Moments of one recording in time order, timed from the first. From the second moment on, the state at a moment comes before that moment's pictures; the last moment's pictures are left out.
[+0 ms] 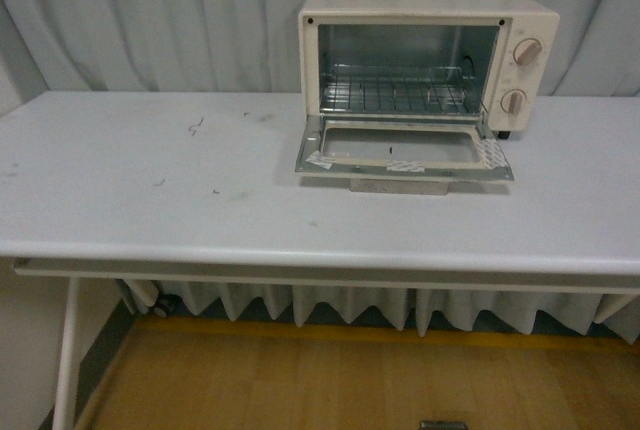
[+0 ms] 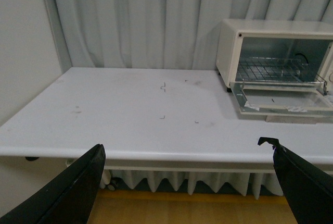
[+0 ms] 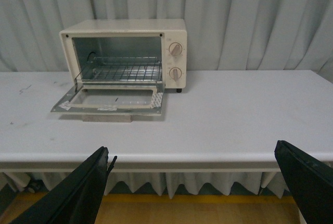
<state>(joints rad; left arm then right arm) 0.00 0.01 0.01 0.00 0.00 -0.01 0.00 0.00 0.01 0.00 0.00 -0.01</state>
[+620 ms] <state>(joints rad) 0.00 0.01 0.01 0.00 0.00 -0.01 0.00 0.00 0.01 0.00 0.00 -0.01</state>
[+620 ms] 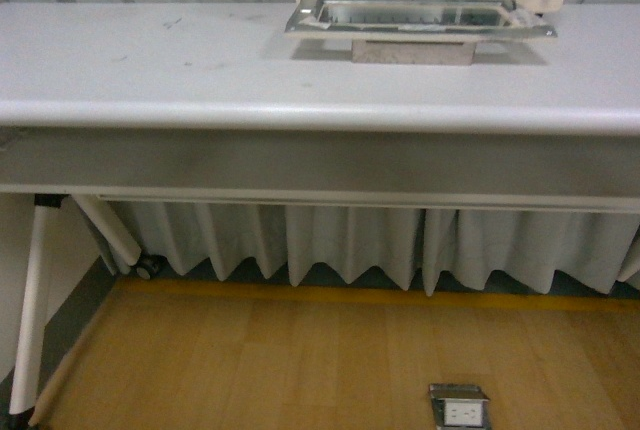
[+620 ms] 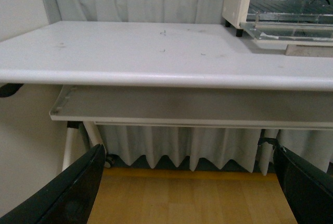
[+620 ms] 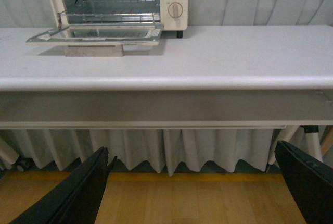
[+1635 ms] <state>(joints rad) 0.00 0.01 0.01 -0.01 0.00 -0.01 0.00 0.00 0.01 -0.01 0.00 -0.01</state>
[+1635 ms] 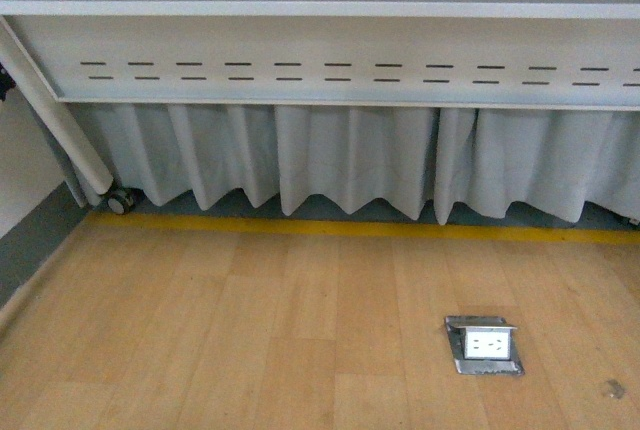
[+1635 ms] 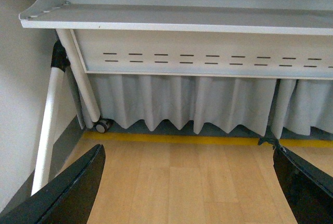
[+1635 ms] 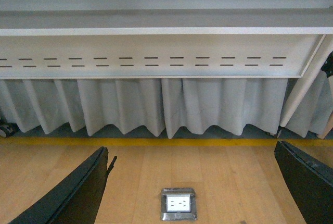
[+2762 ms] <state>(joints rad) 0.00 0.01 0.01 0.00 0.00 -0.01 0.00 0.00 0.01 0.00 0.00 -0.01</state>
